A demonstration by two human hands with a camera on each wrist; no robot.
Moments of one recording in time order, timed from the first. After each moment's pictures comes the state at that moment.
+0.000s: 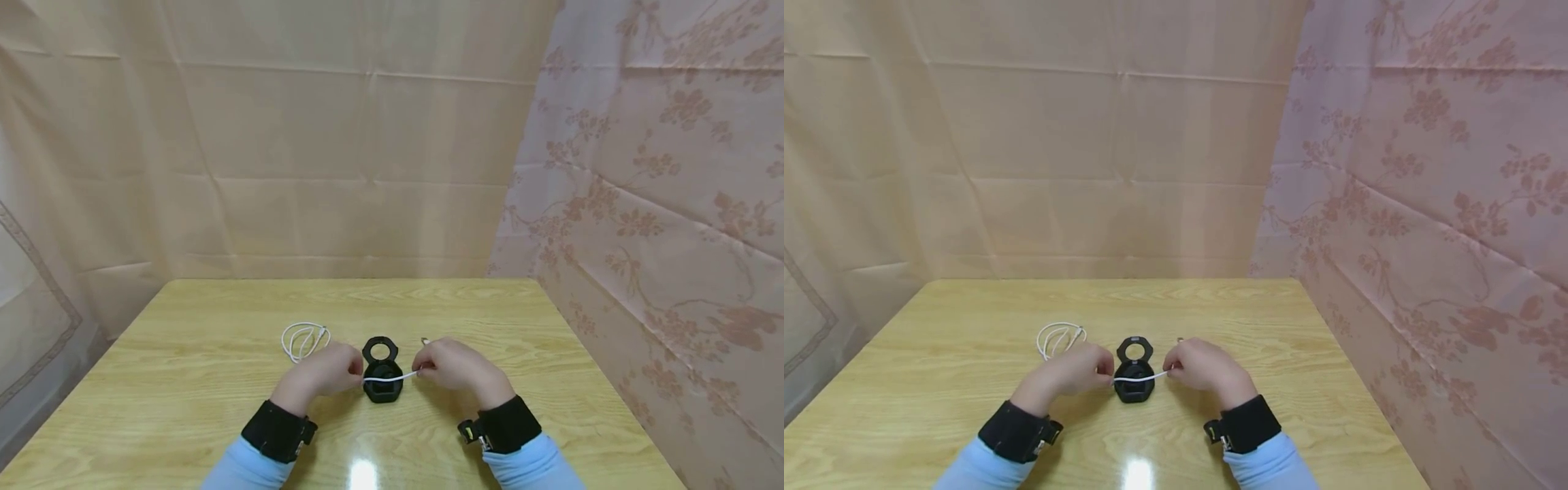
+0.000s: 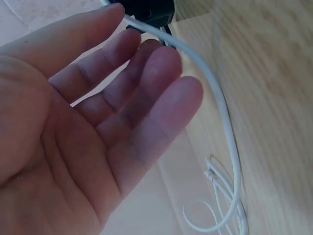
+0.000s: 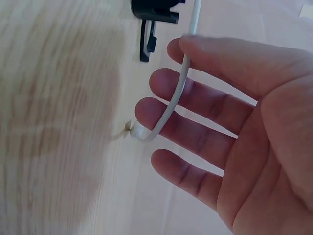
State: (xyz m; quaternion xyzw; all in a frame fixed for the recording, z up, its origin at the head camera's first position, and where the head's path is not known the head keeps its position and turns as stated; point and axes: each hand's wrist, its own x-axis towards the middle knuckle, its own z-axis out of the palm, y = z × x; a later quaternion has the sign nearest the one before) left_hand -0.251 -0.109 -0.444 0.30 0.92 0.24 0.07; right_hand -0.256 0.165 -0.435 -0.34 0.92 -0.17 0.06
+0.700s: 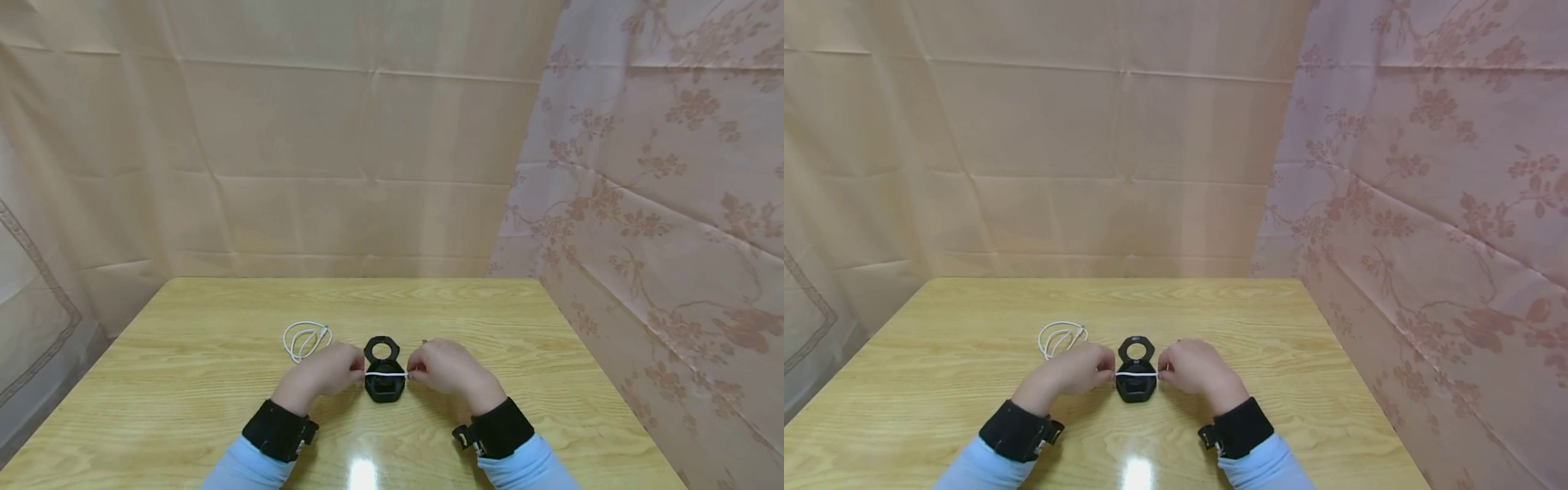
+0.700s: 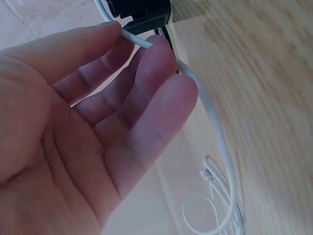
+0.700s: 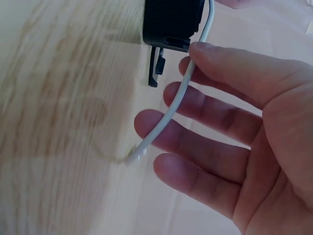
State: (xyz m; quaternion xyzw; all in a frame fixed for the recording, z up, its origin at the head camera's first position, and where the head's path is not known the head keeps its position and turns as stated) left_hand -0.254 -0.108 -0.448 0.29 0.93 0.23 0.06; right_hand -0.256 0.149 -0.443 -0.35 0.93 -0.12 -0.01
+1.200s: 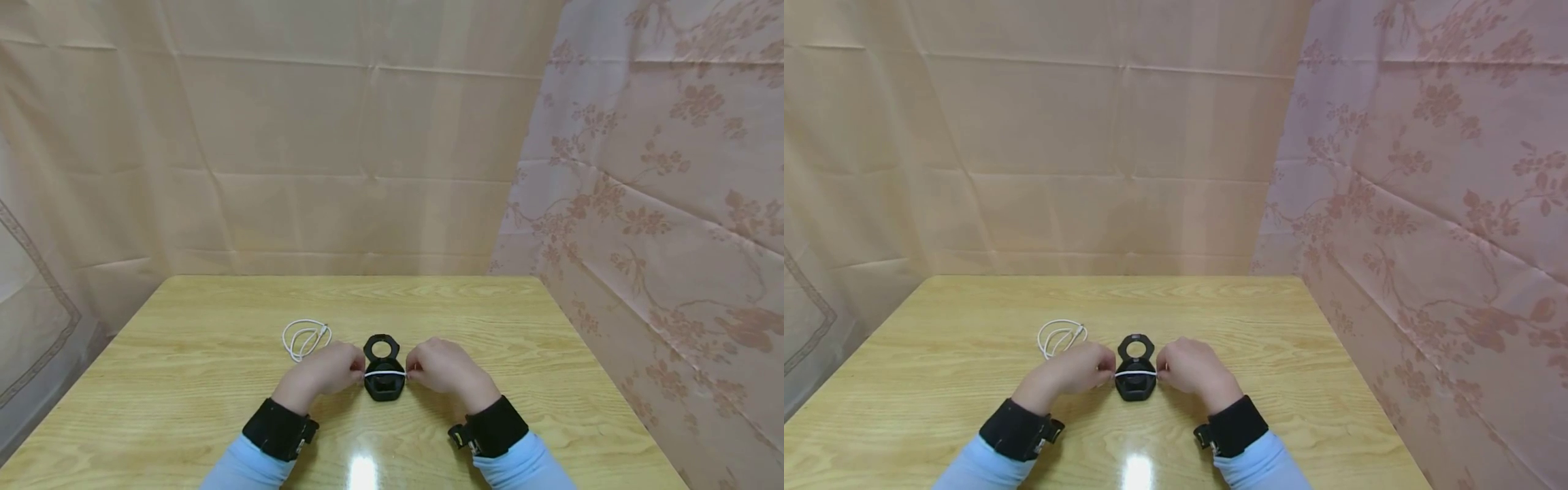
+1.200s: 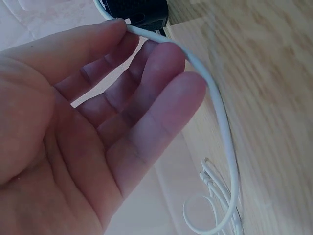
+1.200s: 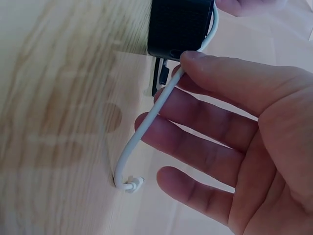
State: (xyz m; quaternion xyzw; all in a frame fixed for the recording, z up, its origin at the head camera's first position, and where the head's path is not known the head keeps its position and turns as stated) left_hand -0.254 -0.106 -0.451 0.29 0.93 0.22 0.07; right_hand -0.258 0.144 -0.448 -0.34 0.93 -0.11 -0.02
